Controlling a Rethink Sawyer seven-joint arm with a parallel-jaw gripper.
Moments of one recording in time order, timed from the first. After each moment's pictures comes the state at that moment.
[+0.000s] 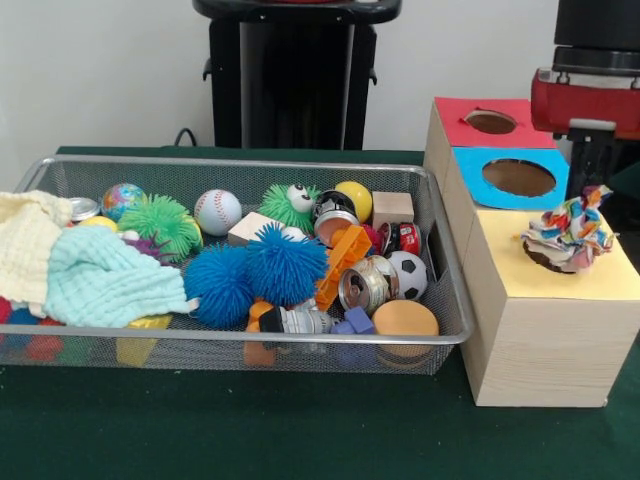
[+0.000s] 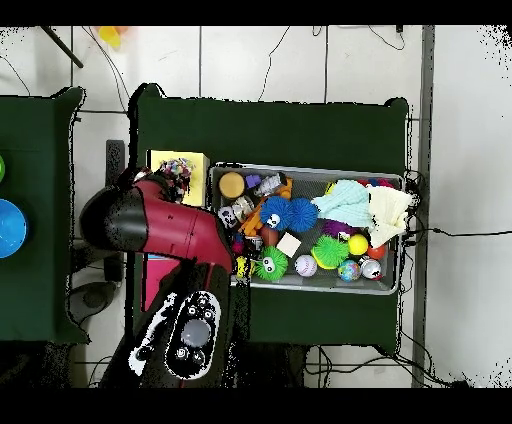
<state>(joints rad) 0.26 -0.59 -0.26 1.57 0.45 0.32 1.88</state>
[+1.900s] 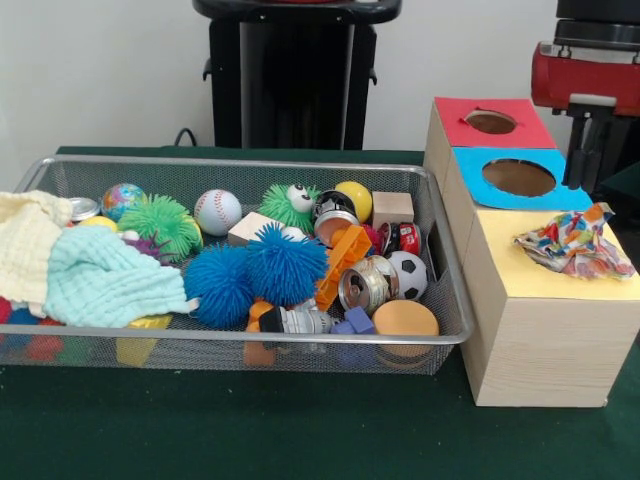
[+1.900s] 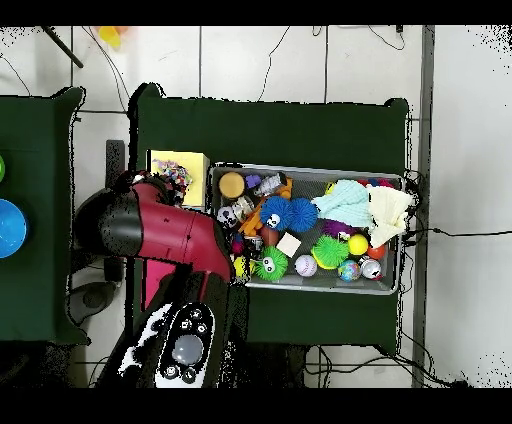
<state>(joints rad) 0.29 -0.60 -0.30 1.56 0.45 0.38 1.88</state>
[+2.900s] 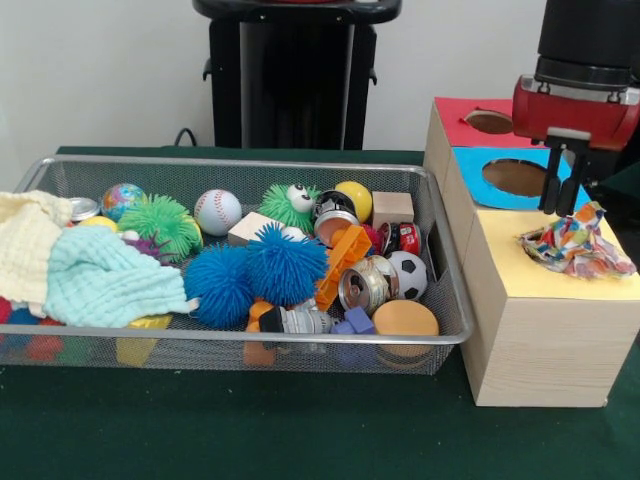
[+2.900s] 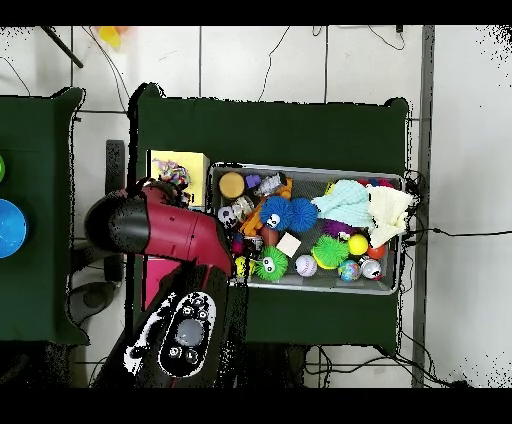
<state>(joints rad) 0.29 -0.54 -0.31 1.56 0.45 0.38 1.88</state>
